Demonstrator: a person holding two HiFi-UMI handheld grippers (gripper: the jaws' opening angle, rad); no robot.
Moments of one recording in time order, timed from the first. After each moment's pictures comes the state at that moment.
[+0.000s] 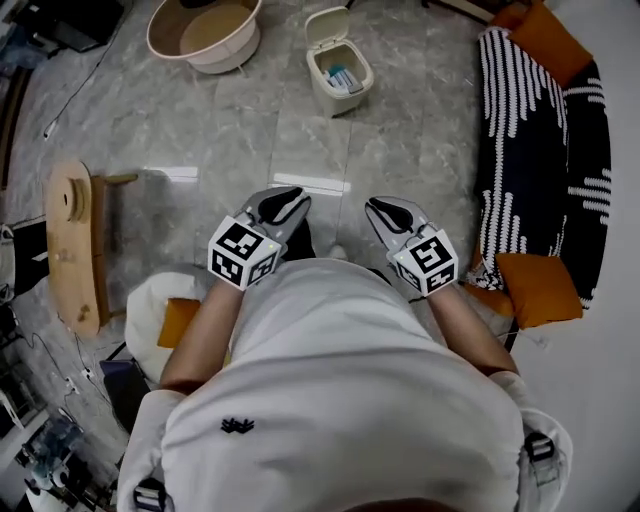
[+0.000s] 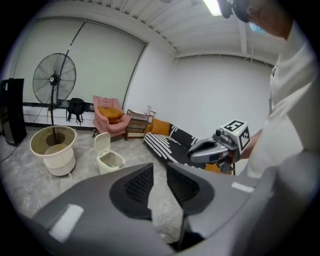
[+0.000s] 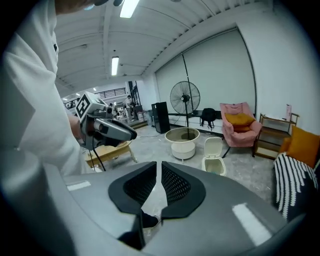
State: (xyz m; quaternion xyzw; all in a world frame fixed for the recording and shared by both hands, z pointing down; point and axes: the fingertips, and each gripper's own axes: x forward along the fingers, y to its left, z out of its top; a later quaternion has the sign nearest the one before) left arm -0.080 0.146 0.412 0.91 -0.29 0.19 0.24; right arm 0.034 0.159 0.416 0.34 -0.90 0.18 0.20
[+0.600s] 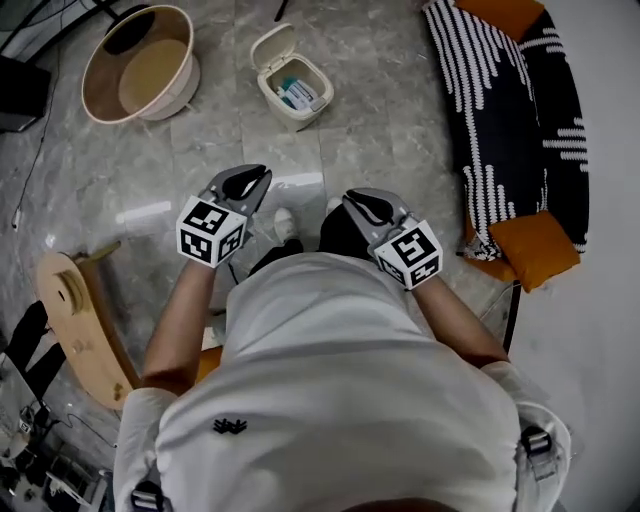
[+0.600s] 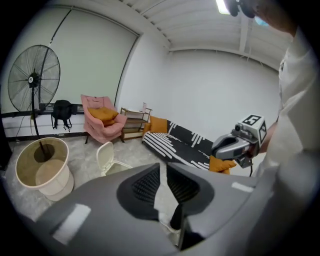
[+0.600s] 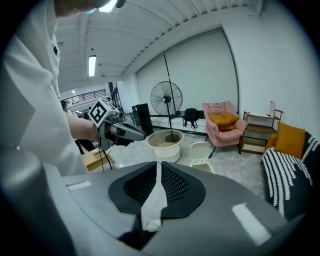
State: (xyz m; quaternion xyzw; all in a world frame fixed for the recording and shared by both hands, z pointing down) left arm -0.120 -0.065 0.438 0.93 -0.22 0.22 0.22; right arm 0.003 0.017 0.409 0.43 -0.86 0.21 0.19
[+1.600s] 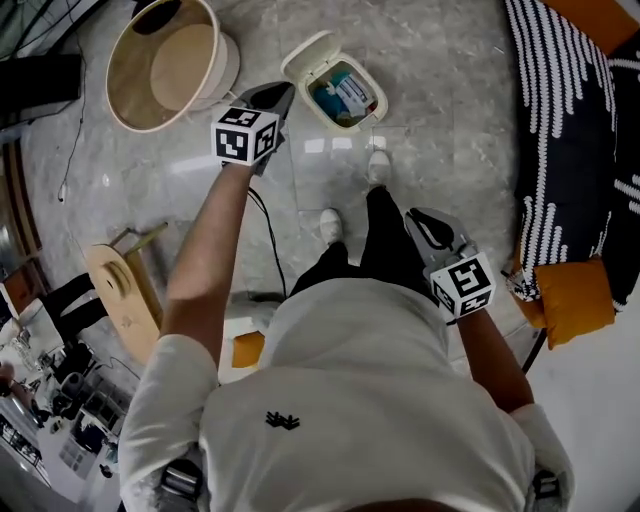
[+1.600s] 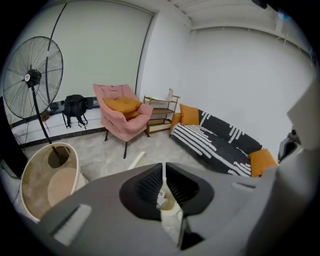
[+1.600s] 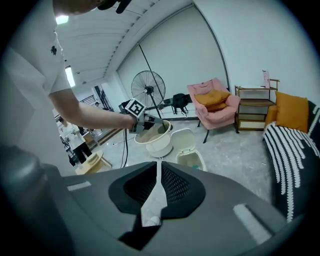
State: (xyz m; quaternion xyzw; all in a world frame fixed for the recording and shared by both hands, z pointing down) left arm -0.050 -0.408 0.582 0.87 -0.31 0.31 0.22; right arm 0.119 -0.133 0.501 0.43 -0.82 0.32 0.20
